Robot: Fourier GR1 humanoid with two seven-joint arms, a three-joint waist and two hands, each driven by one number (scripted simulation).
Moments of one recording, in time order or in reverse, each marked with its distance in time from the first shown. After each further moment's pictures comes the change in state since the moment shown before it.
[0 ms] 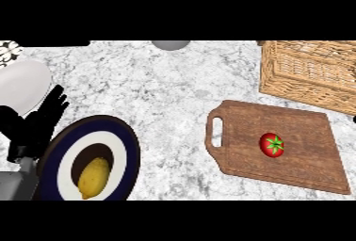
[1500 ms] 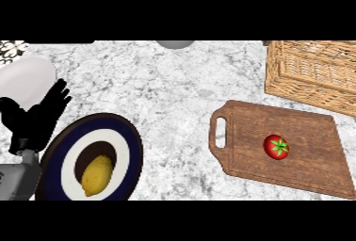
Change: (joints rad) left arm -0.051 -0.044 0.057 0.022 -0.048 -0.064 0.030; right arm 0.520 0.502 -0.419 -0.268 -0.008 0.407 -0.258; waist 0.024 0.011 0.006
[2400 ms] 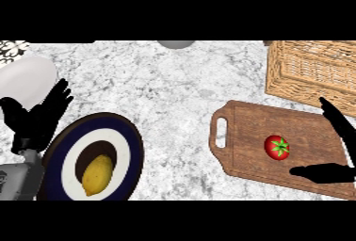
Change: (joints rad) left arm -0.003 -0.049 0.048 -0.006 -0.055 -0.043 0.013; right arm -0.147 0.218 0.243 0.381 0.406 -0.161 -0.255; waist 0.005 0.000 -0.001
